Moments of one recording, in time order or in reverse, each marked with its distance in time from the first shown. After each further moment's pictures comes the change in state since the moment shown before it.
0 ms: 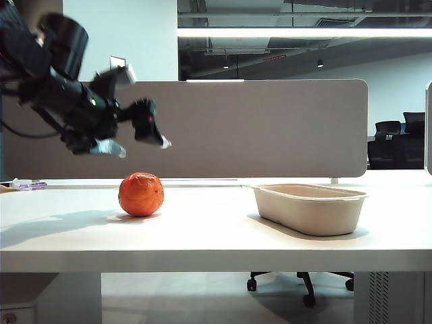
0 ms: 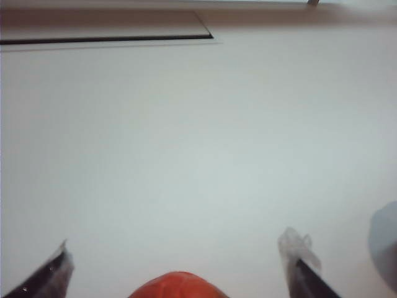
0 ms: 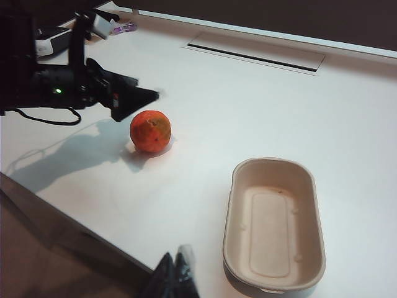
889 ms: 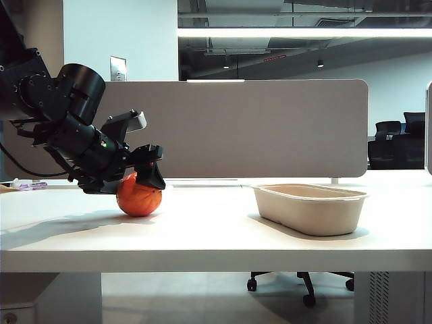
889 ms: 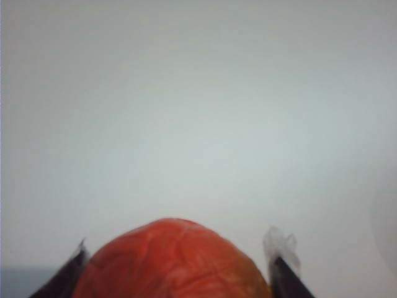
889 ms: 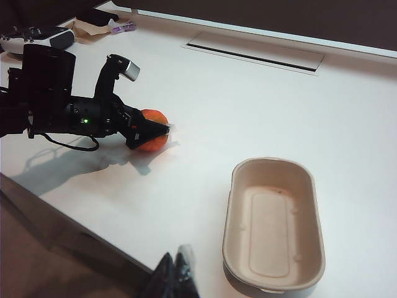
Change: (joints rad) left arm -0.012 0.158 0.031 -0.010 0.000 0.000; right arm 0.000 0.002 0.000 0.000 0.003 0.000
